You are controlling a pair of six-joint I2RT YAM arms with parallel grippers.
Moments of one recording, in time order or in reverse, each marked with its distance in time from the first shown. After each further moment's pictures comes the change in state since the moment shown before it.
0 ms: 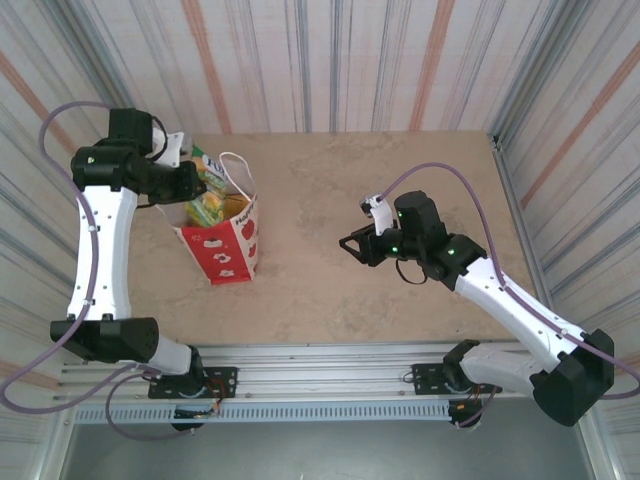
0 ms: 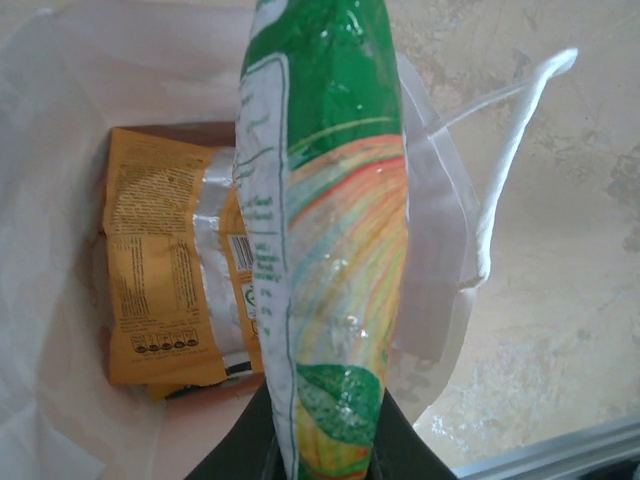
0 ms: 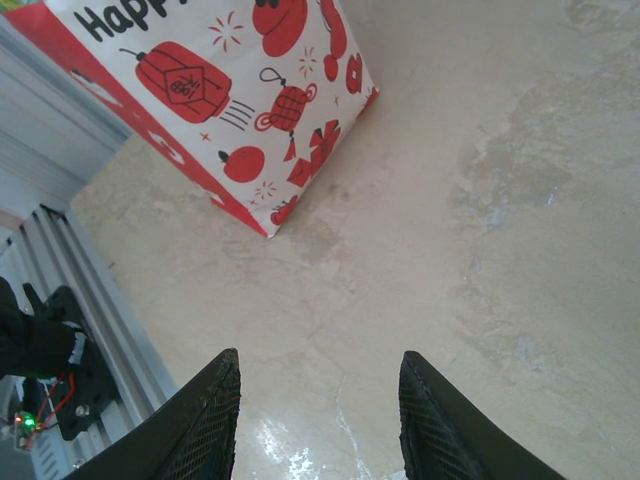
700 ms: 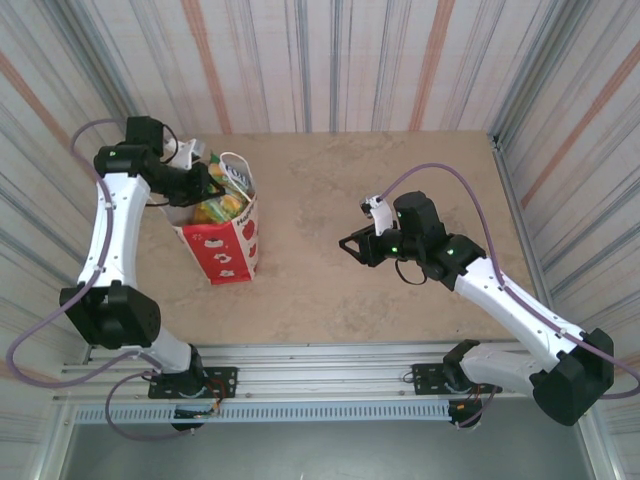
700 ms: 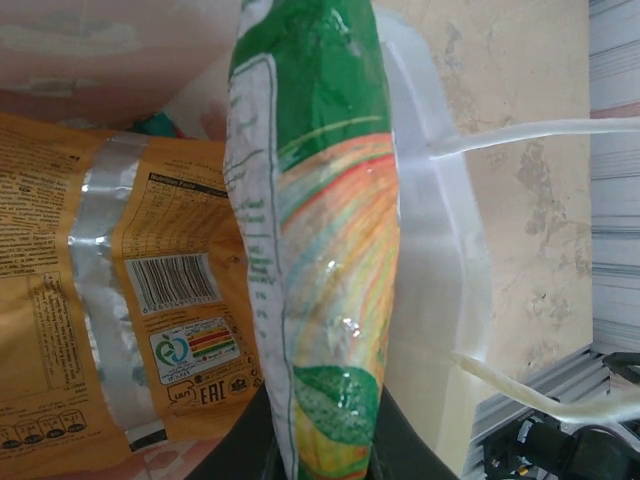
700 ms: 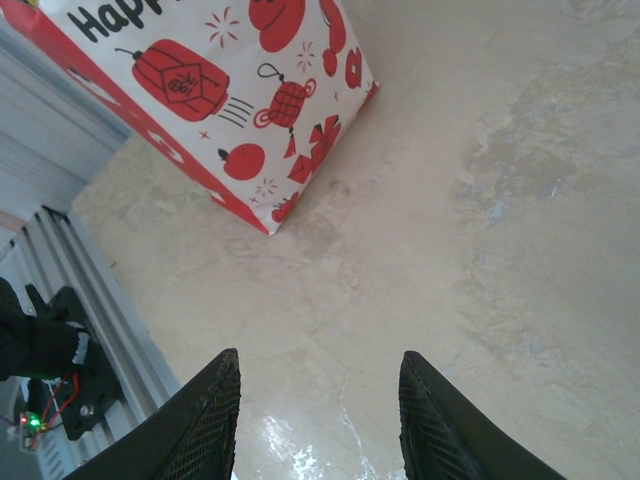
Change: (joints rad) left arm 0.043 0.096 -0.166 0.151 0.244 -0.029; right arm 0.000 0.003 -0.008 0.002 -0.002 0.011
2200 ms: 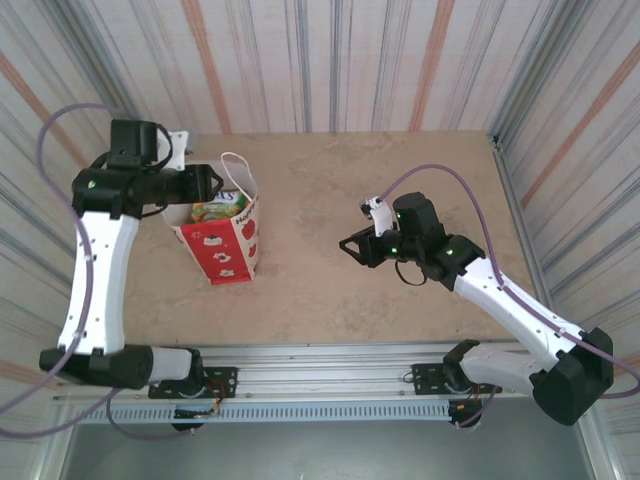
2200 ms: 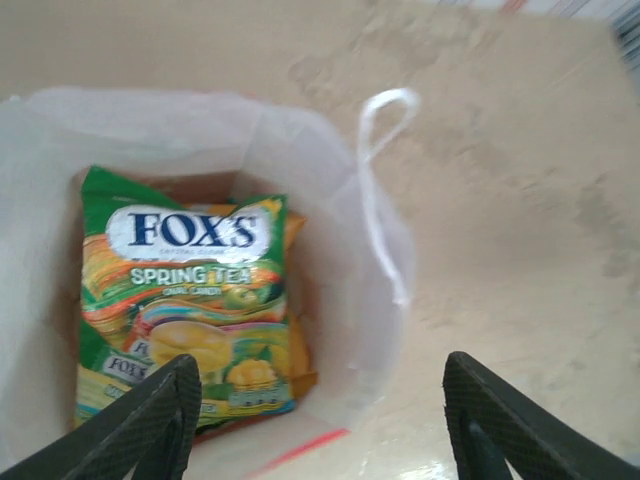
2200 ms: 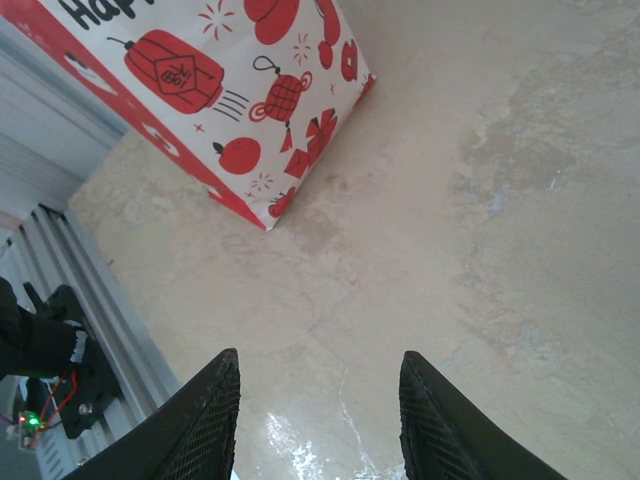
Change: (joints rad) left arm -0.135 -0.266 0.048 0.040 -0.282 -0.033; right arm 0.001 0.002 -0.005 -0.002 0.003 0.006
